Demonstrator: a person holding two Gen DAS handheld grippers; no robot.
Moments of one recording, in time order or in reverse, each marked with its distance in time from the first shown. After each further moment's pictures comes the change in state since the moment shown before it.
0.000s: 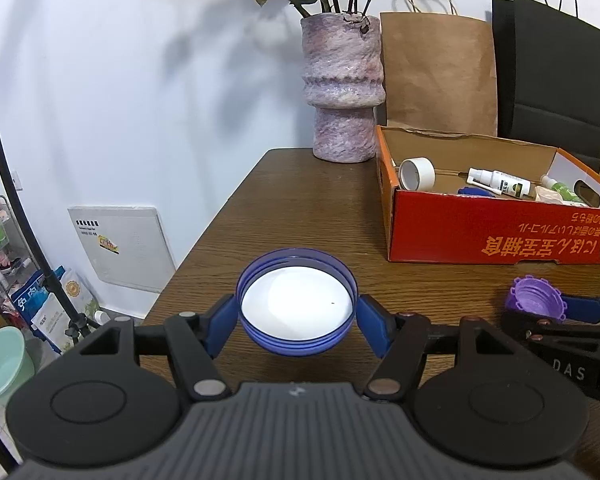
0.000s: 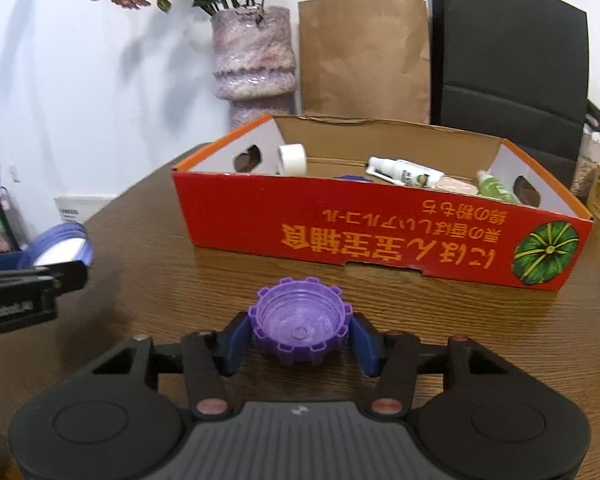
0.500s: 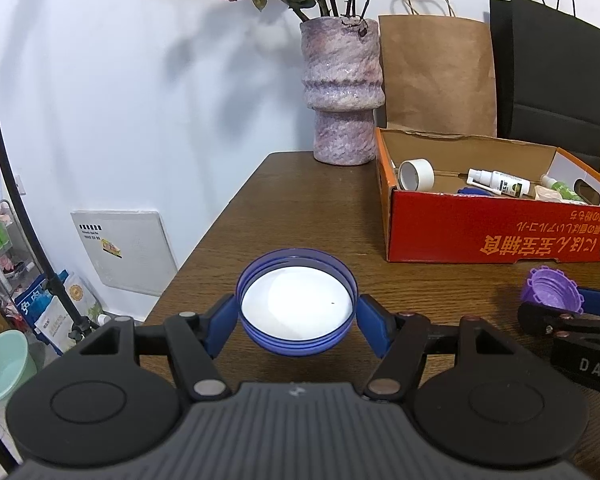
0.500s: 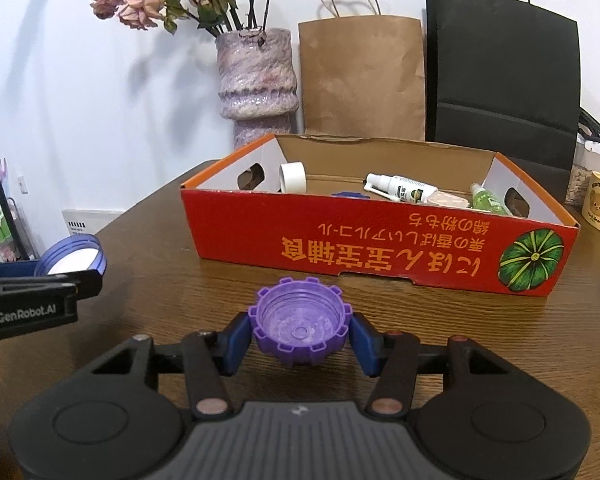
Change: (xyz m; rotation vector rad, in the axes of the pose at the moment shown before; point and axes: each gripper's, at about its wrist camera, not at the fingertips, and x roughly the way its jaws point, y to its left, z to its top) left arm -0.005 -0.003 -0.003 0.005 -0.016 0.012; right arm -0.020 -0.006 -0.004 0.000 -0.058 0.006
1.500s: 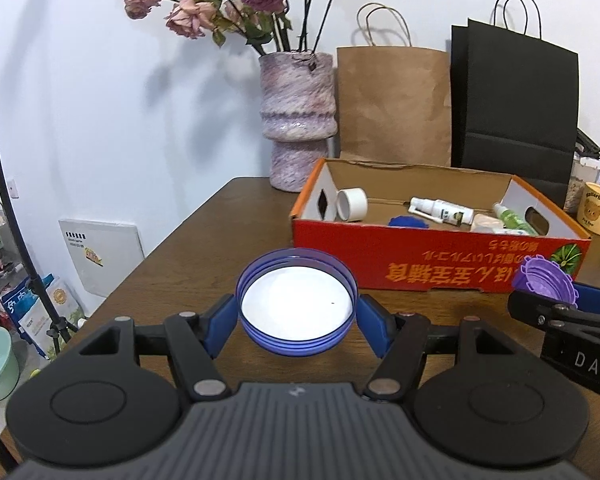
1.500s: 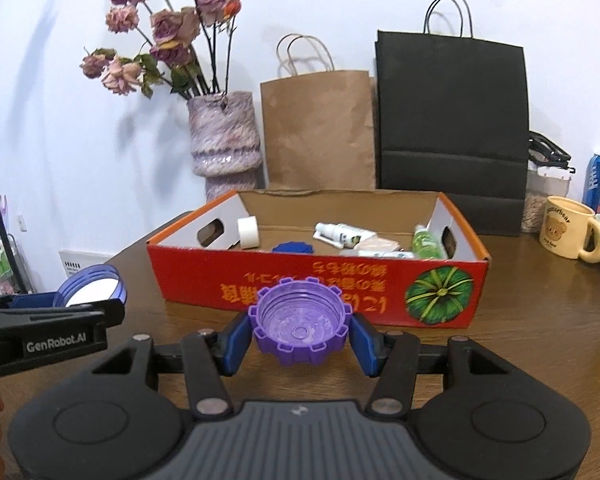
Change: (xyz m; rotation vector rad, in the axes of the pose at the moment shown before) left arm -0.037 -0.076 0.005 -0.043 -0.070 -0.028; right arm -0.051 -0.062 0.002 0.023 -0.143 -0.012
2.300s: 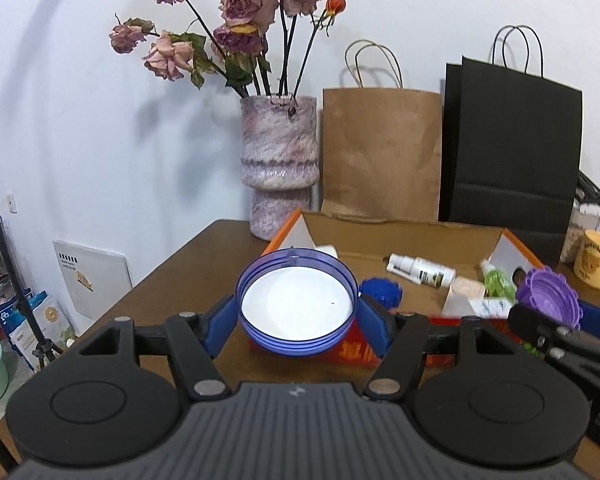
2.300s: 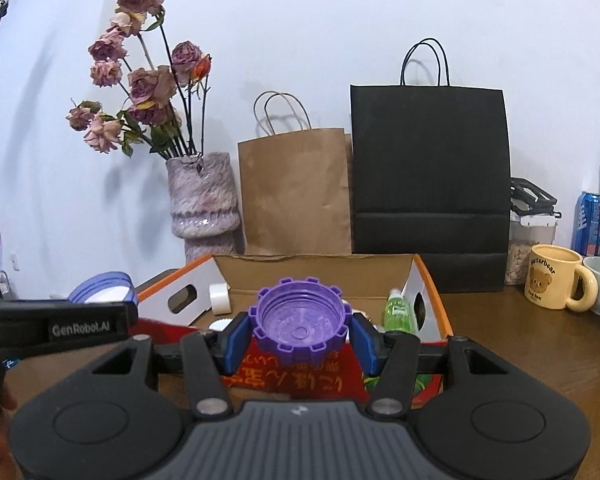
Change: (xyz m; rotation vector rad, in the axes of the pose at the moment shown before) left arm 0.014 -0.041 0.042 -0.048 -0.095 0.012; right arm 0.005 -0.033 0.029 0.004 -0.160 -0.015
